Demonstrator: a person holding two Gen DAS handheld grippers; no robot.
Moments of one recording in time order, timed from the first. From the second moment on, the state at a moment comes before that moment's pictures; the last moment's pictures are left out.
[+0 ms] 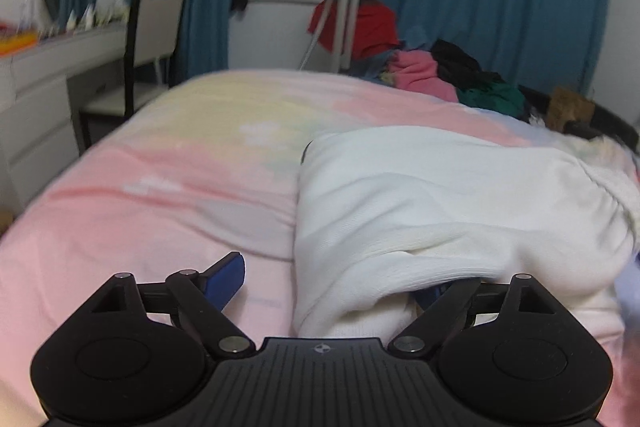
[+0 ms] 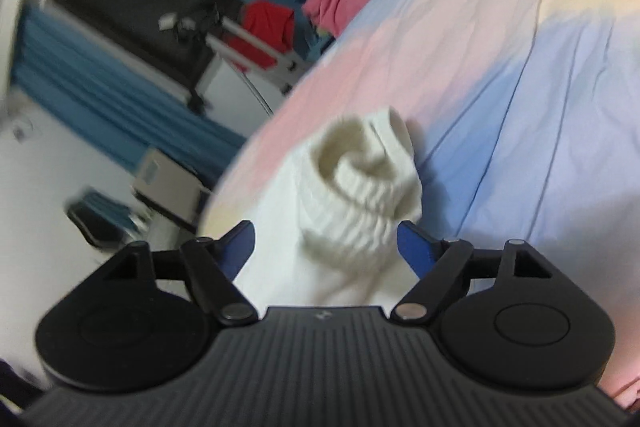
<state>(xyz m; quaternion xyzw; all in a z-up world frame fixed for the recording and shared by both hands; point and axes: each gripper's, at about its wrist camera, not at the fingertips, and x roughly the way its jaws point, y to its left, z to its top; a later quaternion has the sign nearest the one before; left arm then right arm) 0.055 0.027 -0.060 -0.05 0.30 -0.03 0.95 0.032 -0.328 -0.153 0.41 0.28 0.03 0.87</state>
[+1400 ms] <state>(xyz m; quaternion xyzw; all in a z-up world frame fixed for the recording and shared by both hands) 0.065 0.079 -0.070 -0.22 0.37 0.01 0.90 0.084 -0.295 -0.192 0.41 0.33 0.07 0.85</state>
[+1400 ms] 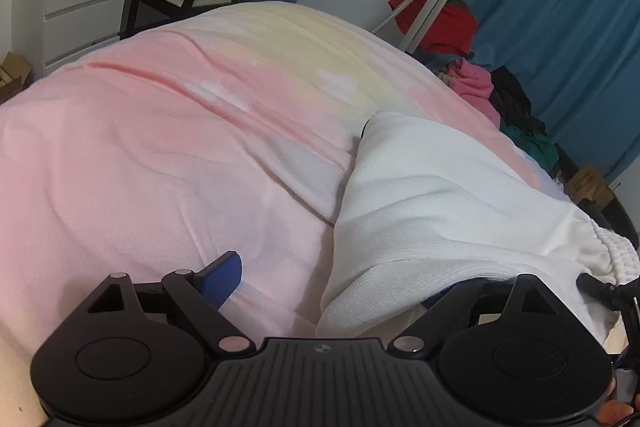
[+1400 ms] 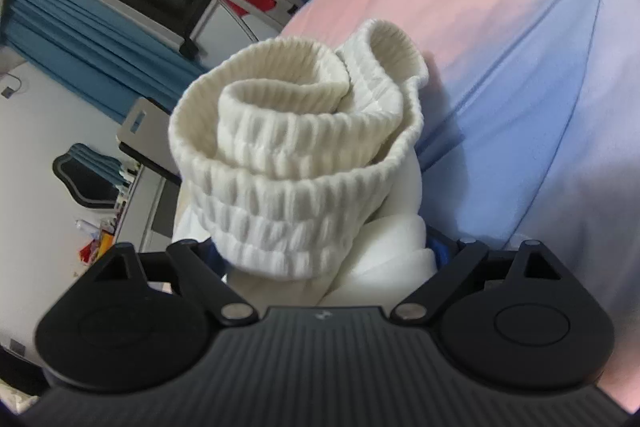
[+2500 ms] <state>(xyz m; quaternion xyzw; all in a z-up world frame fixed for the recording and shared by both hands) 0.096 0.103 -0.088 -0.42 0.41 -0.18 0.79 0.055 -0.285 -0.140 0.34 0.29 -0.01 0.89</state>
